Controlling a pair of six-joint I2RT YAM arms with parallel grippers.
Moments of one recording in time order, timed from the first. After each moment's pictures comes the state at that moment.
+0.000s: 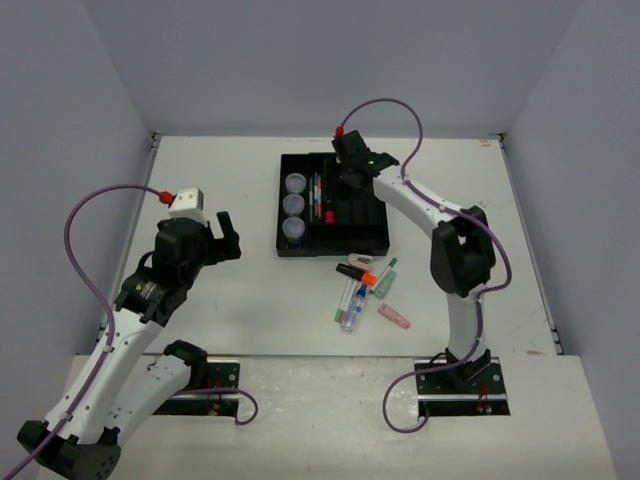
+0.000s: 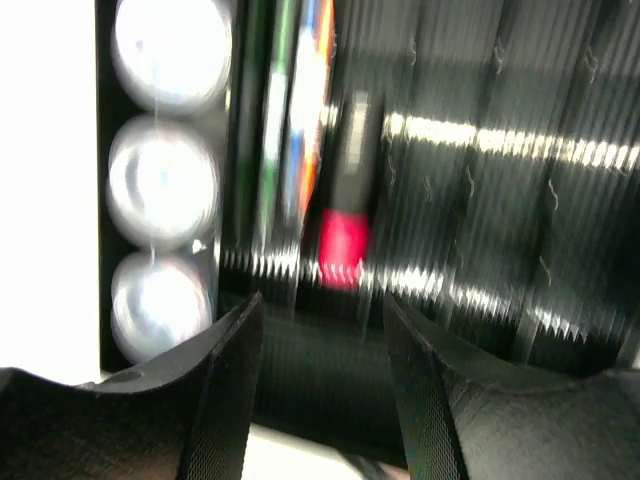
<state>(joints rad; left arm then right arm) -0.38 0.74 0.82 -0.61 -0.29 -0.38 0.56 2.11 1.84 -0.66 0.08 0.47</state>
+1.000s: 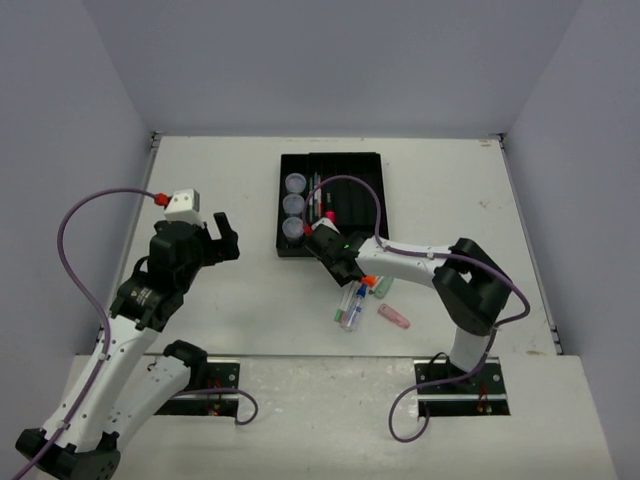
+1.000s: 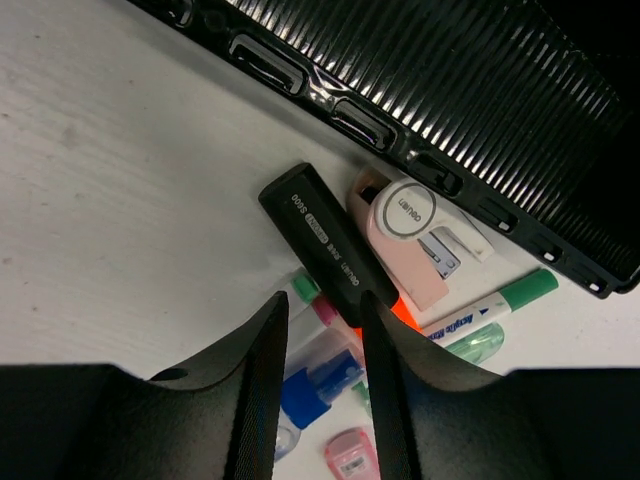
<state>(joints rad) -0.38 0.70 0.82 -0.61 -0.29 -0.38 0.92 1.81 1.18 -0.60 0.40 0.23</state>
